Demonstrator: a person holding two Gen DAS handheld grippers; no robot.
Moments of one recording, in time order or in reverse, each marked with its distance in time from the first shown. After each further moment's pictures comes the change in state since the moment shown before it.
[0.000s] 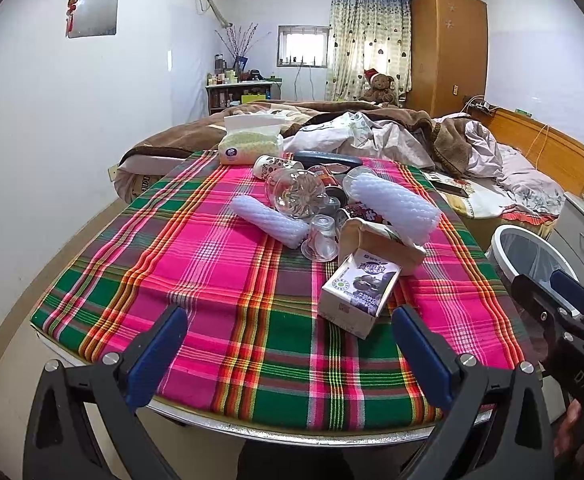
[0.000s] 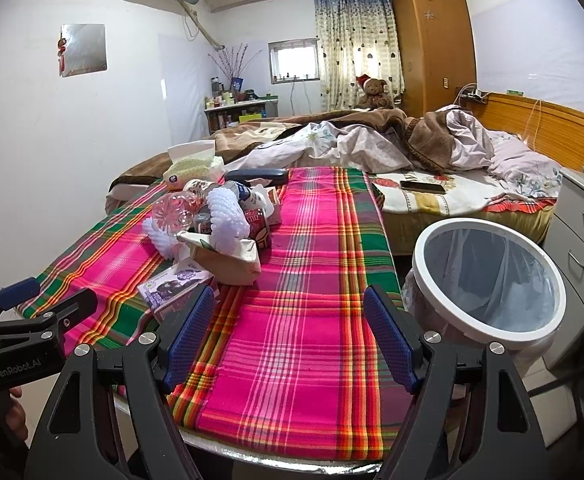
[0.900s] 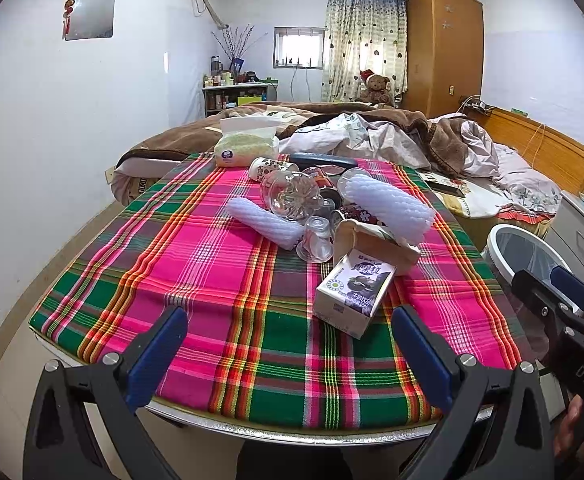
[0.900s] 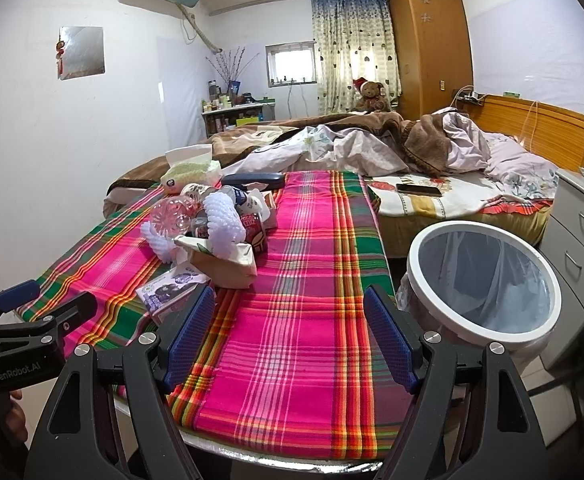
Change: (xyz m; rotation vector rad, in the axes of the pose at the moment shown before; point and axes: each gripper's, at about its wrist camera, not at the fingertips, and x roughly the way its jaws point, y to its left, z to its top) left arm 0.000 -0.004 -0.001 0.009 -0.006 -0.010; right arm -0.005 -0.003 0.002 0.004 -0.011 -0.007
